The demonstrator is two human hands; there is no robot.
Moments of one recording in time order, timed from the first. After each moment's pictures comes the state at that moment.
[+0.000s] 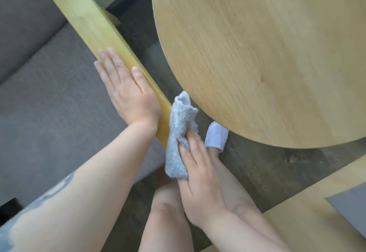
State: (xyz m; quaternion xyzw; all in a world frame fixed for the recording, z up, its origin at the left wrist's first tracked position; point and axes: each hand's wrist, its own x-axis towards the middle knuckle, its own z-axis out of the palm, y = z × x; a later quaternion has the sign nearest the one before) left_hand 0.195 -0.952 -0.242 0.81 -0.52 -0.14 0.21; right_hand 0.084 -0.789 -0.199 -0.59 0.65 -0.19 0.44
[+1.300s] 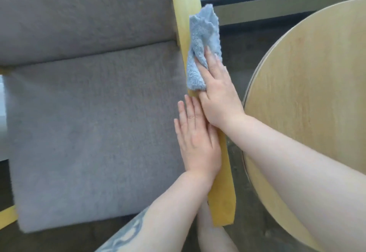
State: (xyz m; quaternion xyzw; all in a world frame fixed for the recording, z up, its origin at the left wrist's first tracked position) left_hand 0.205 -0.954 -0.229 0.82 -0.43 -0.27 0.27; right_hand 0.179 -1.067 -0.221 -0.79 0.50 -0.07 0.34
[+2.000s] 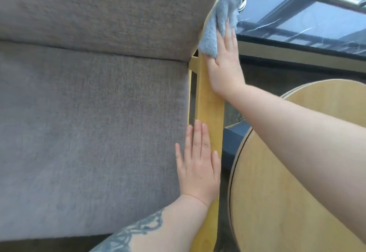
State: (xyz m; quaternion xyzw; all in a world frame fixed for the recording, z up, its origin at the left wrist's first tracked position) left_hand 0.205 -0.970 -0.237 0.82 -0.43 -0.29 0.23; right_hand 0.259 -1.192 -0.226 -0.83 0.48 -0.03 0.28
